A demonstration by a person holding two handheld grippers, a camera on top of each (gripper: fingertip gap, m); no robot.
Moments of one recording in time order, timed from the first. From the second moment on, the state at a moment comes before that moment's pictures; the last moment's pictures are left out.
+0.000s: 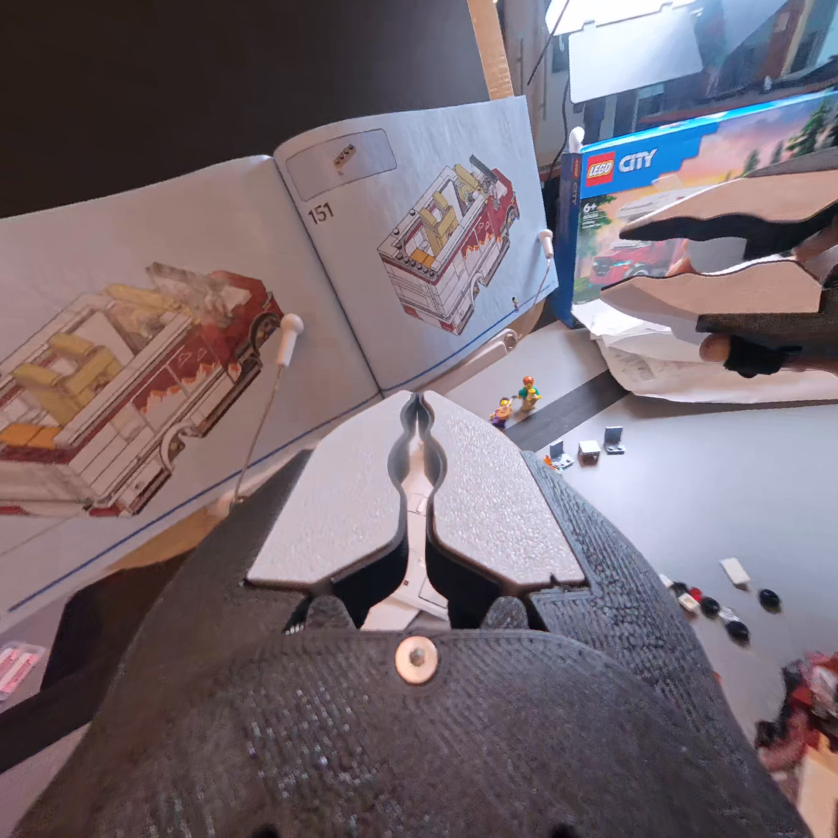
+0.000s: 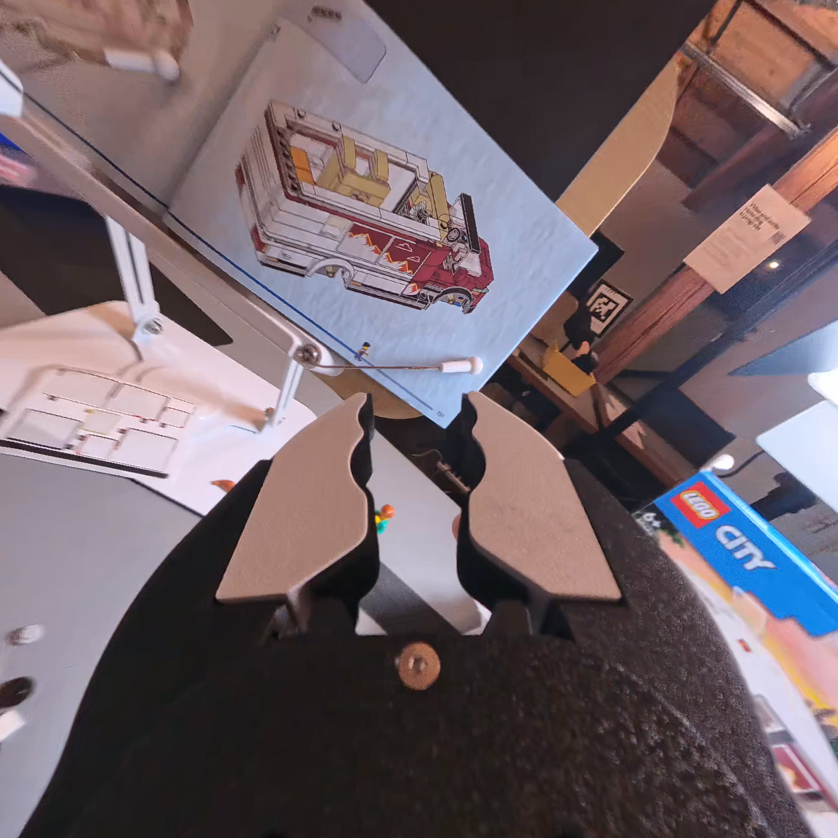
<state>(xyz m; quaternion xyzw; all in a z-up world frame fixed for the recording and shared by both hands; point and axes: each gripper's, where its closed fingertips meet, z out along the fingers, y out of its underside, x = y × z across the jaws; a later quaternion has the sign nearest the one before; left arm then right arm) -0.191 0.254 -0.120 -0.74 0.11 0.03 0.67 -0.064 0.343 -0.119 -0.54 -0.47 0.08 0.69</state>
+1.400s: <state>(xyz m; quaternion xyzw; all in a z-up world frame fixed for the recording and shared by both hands) -0.128 0.073 -0.268 -0.79 0.25 -0.13 0.55 0.006 0.035 -0.301 -0.46 -0.77 0.34 0.28</state>
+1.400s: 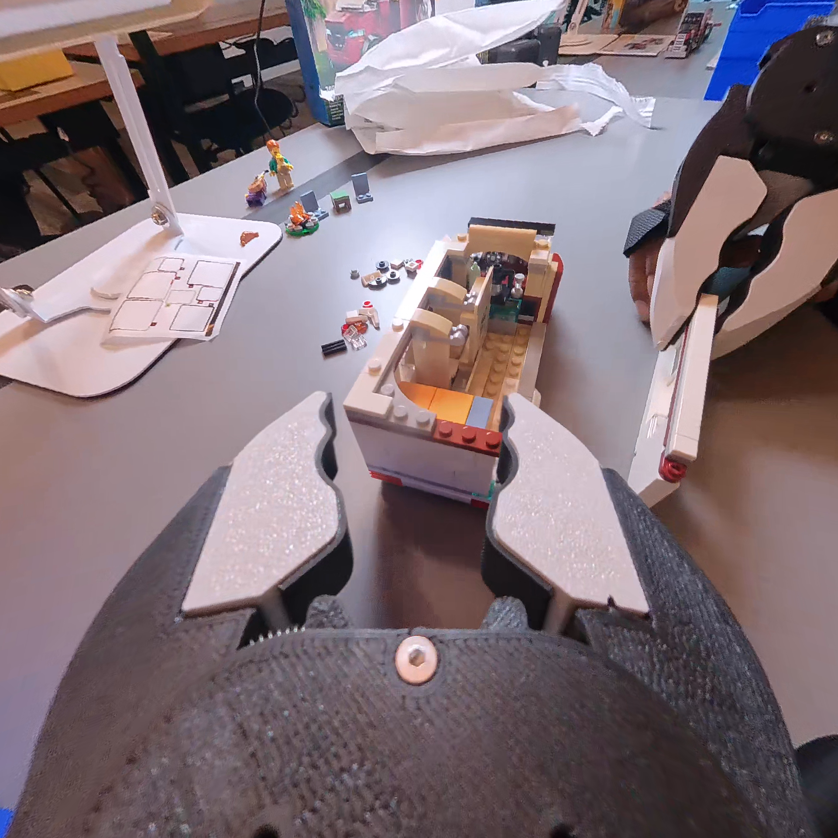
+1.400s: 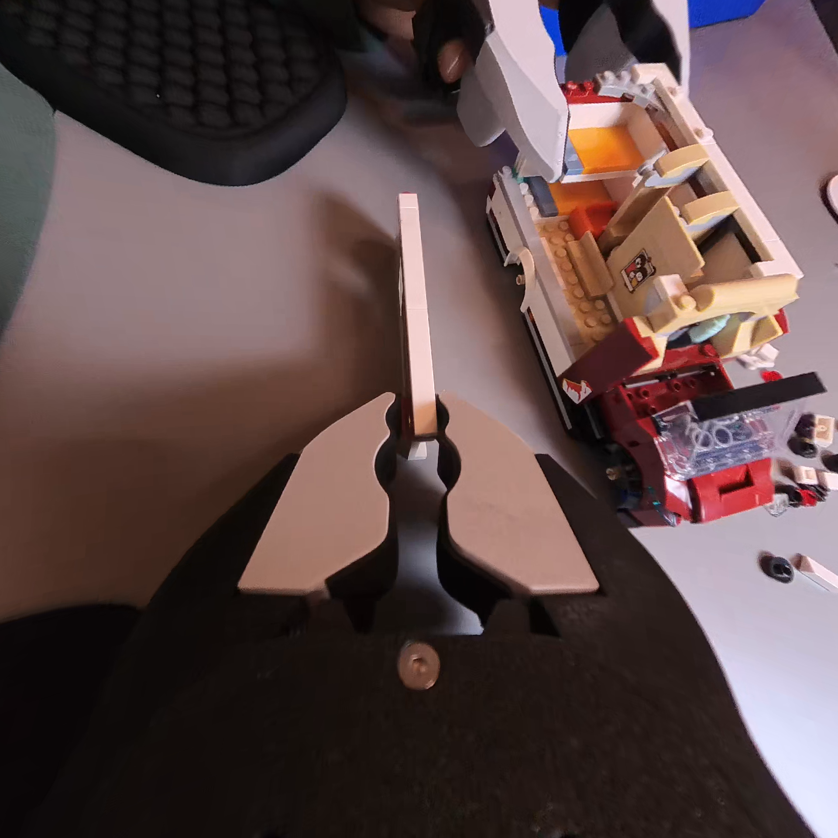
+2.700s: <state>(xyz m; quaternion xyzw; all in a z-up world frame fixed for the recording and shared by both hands) -0.124 0.059 -0.284 -0.81 0.31 -0.13 0.49 0.019 0.048 -0.297 -0.47 -0.78 0.31 0.27</state>
